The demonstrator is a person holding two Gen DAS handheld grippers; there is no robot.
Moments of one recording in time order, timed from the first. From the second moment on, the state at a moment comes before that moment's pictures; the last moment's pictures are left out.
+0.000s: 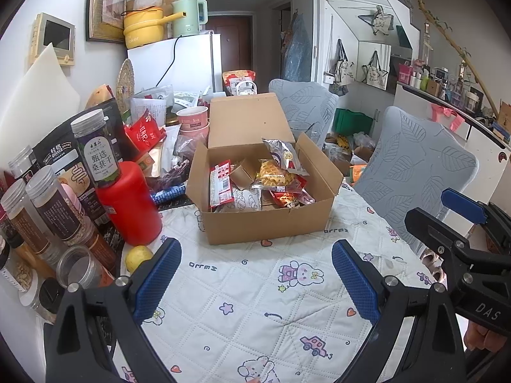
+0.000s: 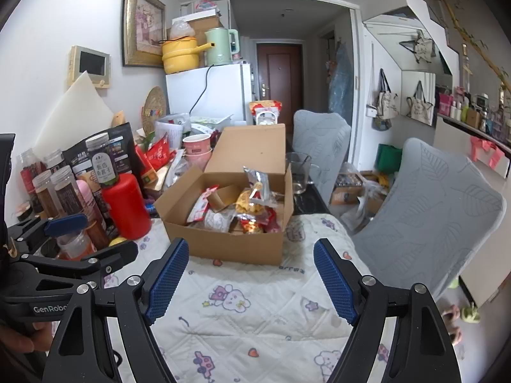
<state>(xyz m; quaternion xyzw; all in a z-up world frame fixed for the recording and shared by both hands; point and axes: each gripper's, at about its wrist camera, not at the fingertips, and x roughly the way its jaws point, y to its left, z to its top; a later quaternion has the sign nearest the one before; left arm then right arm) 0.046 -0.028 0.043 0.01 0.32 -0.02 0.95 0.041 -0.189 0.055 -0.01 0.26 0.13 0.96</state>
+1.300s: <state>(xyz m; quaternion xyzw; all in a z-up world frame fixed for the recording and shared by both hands) 0.044 -0.028 0.039 0.02 0.33 -0.03 0.94 0.038 -0.194 0.048 -0.01 0.27 0.11 0.96</state>
